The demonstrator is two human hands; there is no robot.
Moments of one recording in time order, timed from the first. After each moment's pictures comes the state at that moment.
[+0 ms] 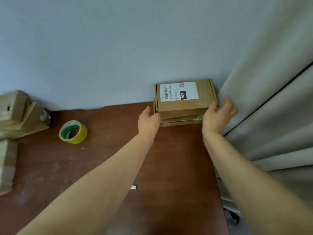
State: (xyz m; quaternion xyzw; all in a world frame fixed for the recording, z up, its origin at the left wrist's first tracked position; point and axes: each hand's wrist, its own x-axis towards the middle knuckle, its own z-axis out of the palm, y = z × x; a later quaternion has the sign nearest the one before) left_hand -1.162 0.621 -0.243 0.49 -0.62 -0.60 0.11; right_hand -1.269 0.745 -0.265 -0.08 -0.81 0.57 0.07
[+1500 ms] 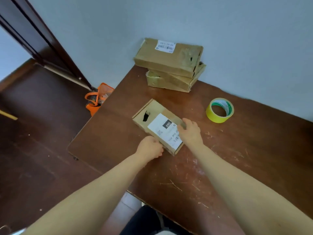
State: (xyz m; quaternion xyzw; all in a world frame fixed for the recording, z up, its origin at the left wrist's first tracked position) left_hand -0.689 0.358 -0.295 0.61 -0.54 -0.58 0.00; right_hand -0.845 0.385 -0.317 0.35 -0.84 0.22 -0.35
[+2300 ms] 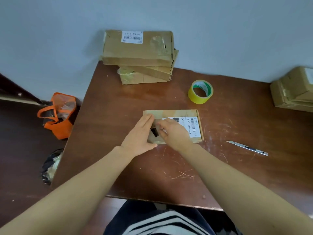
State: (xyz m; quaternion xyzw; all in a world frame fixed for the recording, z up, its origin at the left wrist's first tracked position) left_hand -0.661 0.281 -0.326 0.22 -0.93 -0.29 -0.04; right_hand -0.781 0.384 -0.299 0.48 -0.84 0.14 -0.23
